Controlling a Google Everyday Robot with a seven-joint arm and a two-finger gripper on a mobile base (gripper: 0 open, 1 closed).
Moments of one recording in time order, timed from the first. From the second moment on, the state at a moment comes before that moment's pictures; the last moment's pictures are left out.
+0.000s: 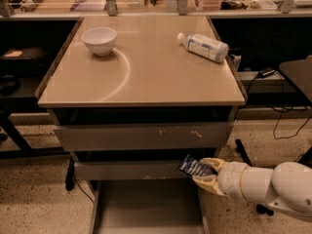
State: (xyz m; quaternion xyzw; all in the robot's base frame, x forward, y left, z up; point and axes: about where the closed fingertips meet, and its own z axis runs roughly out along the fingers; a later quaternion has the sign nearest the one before) arm 0.435 -0.142 0.639 -0.45 0.78 0.17 0.41
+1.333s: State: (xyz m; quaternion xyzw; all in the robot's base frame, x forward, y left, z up) arm 0.432 -0.126 0.565 -0.47 0.79 0.16 0.36
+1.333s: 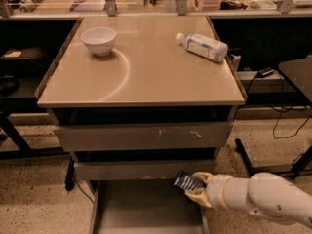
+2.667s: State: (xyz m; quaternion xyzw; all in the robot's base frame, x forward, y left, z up) arm 0.429 -0.084 0.310 -0.50 0.82 0.14 0.26
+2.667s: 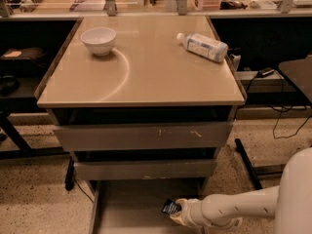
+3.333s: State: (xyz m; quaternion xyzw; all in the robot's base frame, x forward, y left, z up) arm 0.455 -0.110 0.292 -0.44 0.84 0.16 0.27
